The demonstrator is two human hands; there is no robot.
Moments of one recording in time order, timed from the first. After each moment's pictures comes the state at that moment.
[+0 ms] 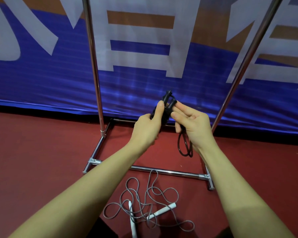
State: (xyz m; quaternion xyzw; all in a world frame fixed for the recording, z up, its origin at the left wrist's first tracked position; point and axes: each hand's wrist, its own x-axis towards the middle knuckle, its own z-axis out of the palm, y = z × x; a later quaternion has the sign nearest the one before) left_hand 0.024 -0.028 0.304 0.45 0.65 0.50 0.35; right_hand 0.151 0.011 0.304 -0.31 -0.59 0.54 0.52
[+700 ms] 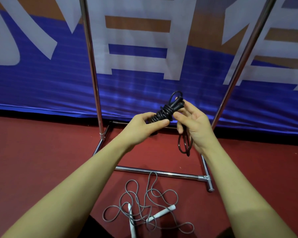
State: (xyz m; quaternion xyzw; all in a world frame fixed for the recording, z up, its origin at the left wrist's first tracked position) left_hand 0.001 -0.027 0.303 0.54 0.55 0.48 0.41; right_hand 0.165 0.020 0.306 -0.25 -0.59 0.59 0.50
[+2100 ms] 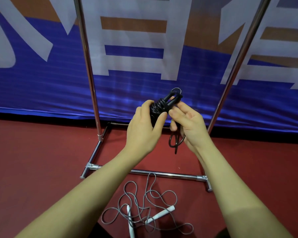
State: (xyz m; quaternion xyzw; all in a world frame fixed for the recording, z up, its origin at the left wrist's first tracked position) left_hand 0.030 -0.032 0.296 0.59 0.63 0.50 0.08; right_hand 0.157 0.017 0.308 -0.24 -0.56 0.61 0.50
